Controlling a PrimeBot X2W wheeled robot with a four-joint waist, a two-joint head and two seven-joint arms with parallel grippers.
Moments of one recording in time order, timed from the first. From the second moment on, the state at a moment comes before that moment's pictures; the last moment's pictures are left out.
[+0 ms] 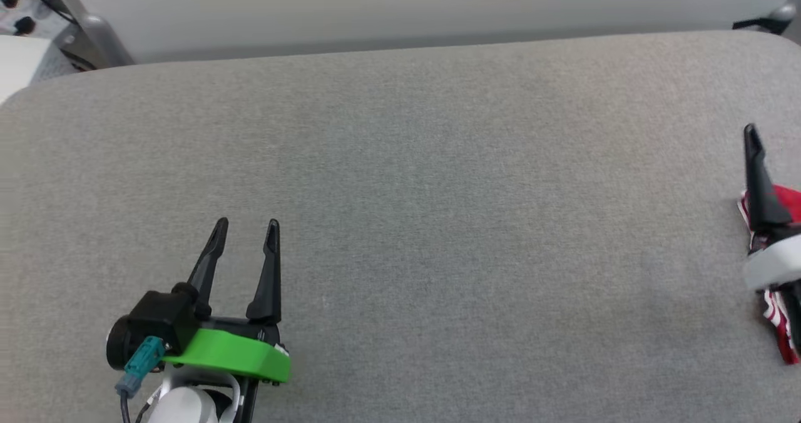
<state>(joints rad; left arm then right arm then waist) -0.06 0.19 -0.15 0.01 -0.33 -0.04 -0.26 -0.25 -0.36 -0.07 0.04 0.29 0.13 -0.08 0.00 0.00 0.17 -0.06</state>
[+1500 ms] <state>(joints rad) 0.04 0.06 -0.03 0.04 -0.18 -0.13 -0.25 0.06 -0.13 -0.03 -0.01 0.23 0.13 -0.22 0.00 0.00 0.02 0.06</state>
